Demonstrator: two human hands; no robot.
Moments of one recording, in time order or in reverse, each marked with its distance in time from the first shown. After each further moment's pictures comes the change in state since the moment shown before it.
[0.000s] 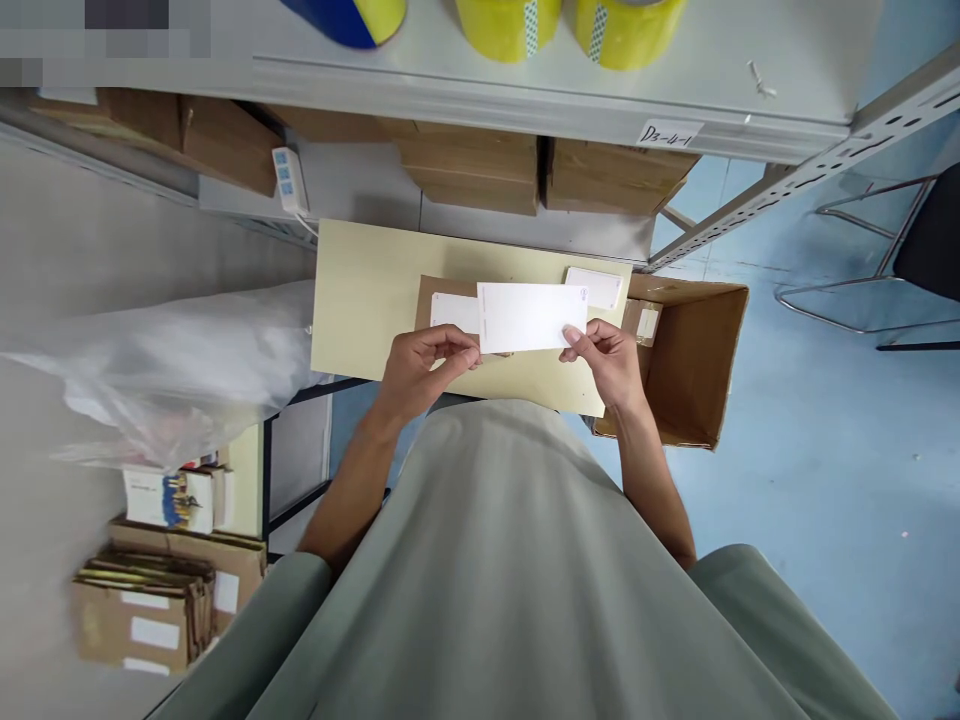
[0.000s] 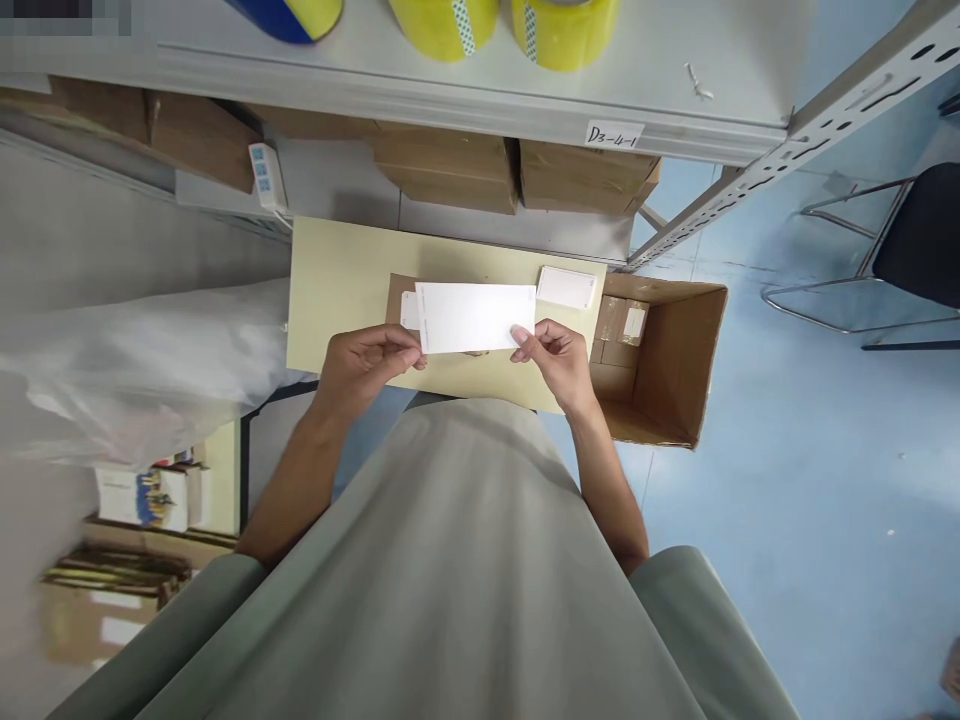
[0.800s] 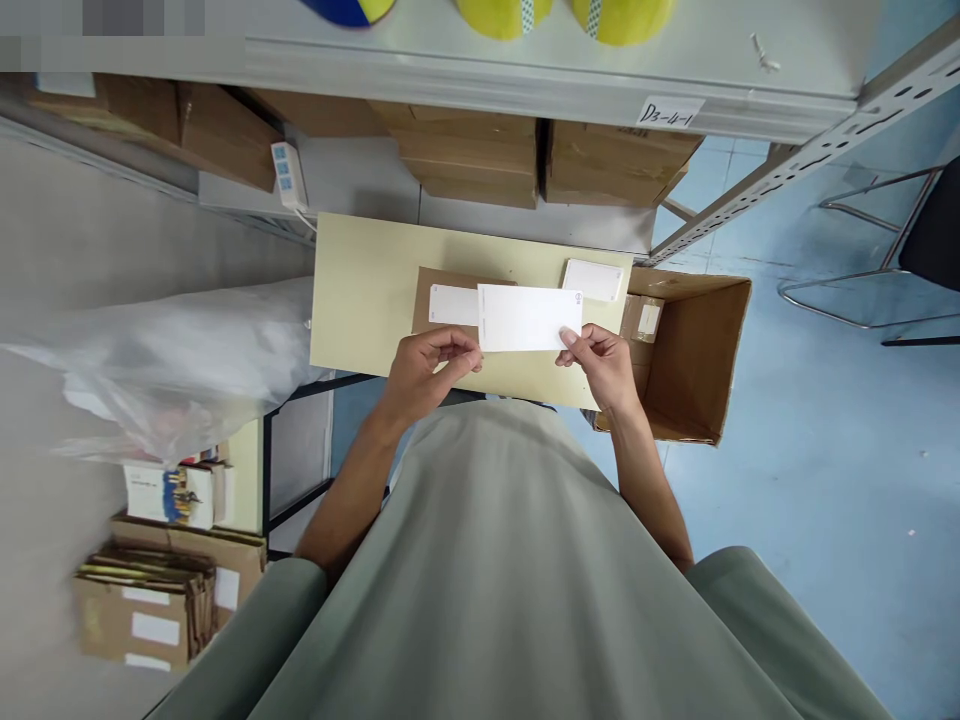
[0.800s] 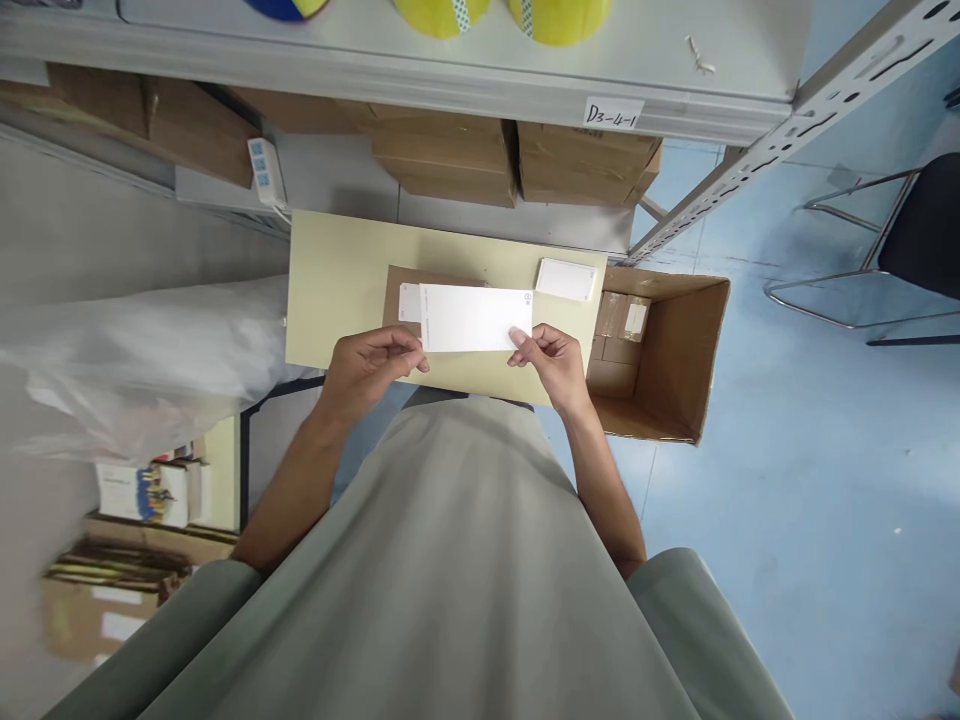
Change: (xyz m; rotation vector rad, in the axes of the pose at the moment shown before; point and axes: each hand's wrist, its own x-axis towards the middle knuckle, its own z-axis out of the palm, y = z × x) left_hand -0.013 -0.005 0.008 -0.009 -0.051 0.133; right_hand -0.016 0.020 0.004 0.132 -0.004 0.060
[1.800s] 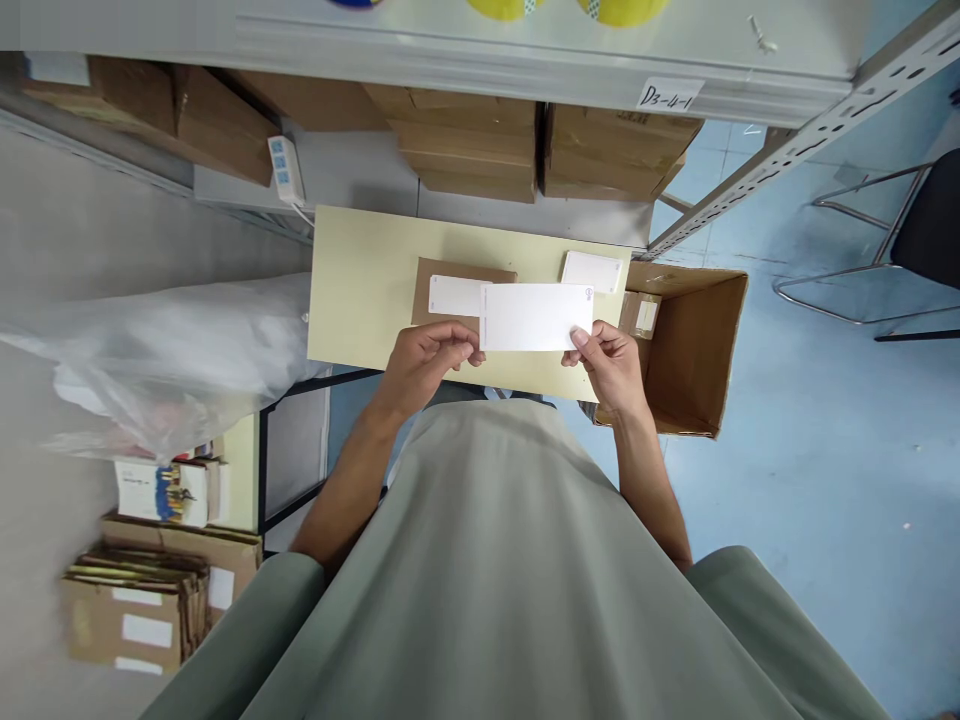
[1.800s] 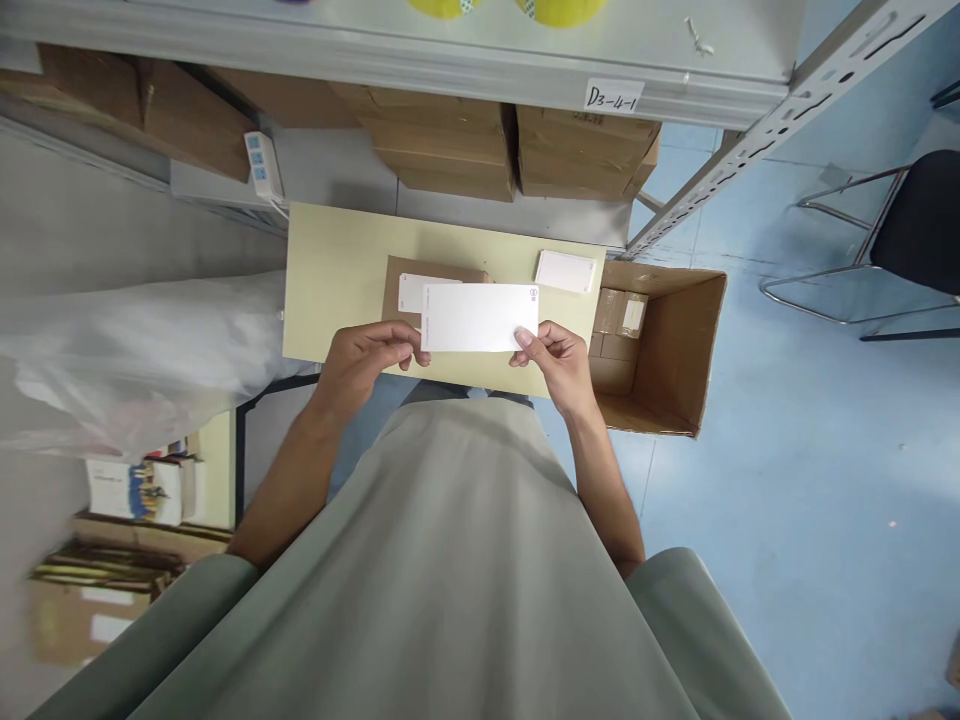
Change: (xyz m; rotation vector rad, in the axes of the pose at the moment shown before) left_hand -0.014 -0.002 -0.003 -0.019 -0.016 -0.073; right_hand -0.026 -0.005 0.001 0.098 -0.016 -0.057
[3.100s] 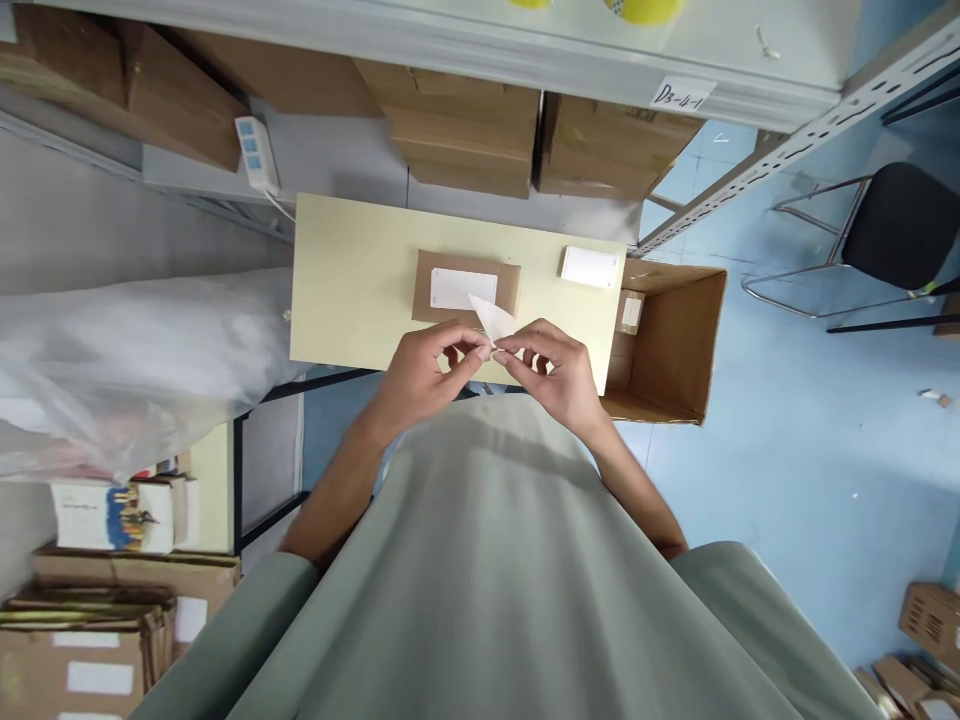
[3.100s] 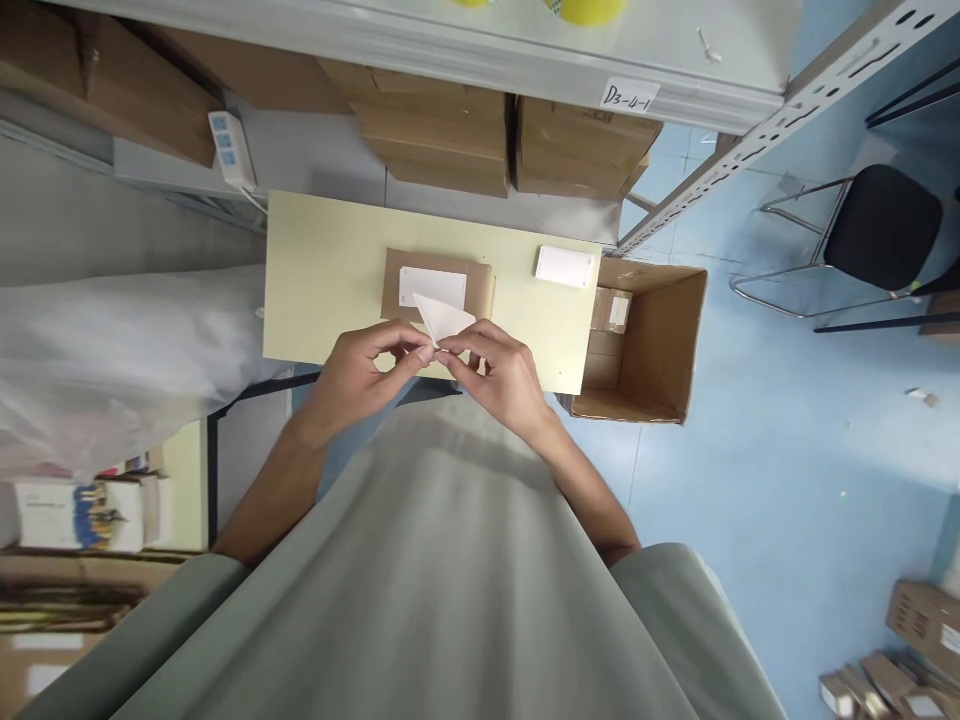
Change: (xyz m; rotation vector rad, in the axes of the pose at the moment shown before) left_hand -0.017 -0.009 -0.024 0.230 -0.082 0.244; right_hand -0.029 -0.009 0.093 -0.517 -0.150 -0.282
